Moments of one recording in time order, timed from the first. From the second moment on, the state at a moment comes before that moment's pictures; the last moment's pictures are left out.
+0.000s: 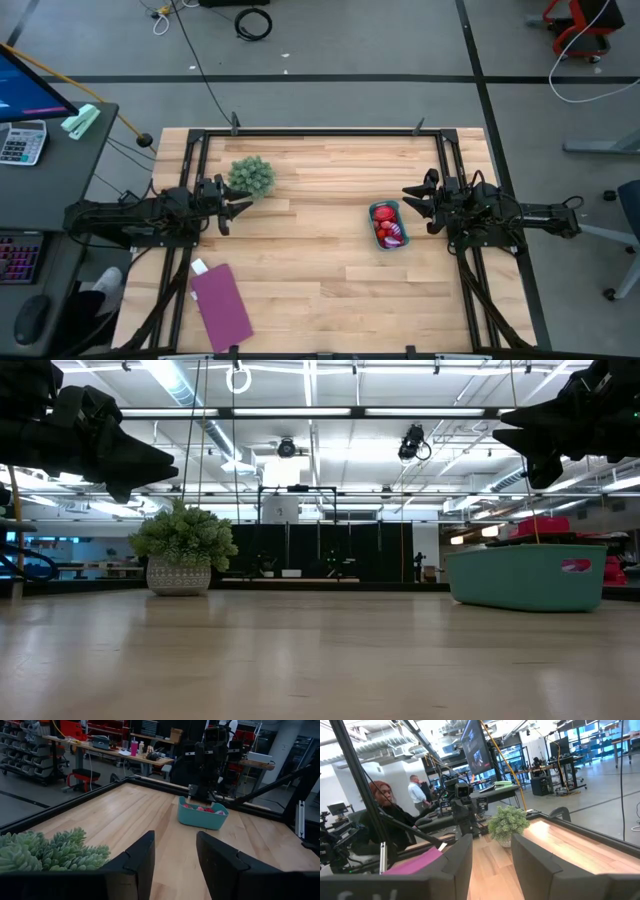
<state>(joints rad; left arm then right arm) 0.04 0.11 0.01 0.08 -0.22 -0.22 -0.08 0.02 0.03 0.16 0.08 0.29</state>
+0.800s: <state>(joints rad) 0.04 0.11 0.01 0.08 -0.22 -0.22 -0.08 0.02 0.02 0.16 0.08 0.29</state>
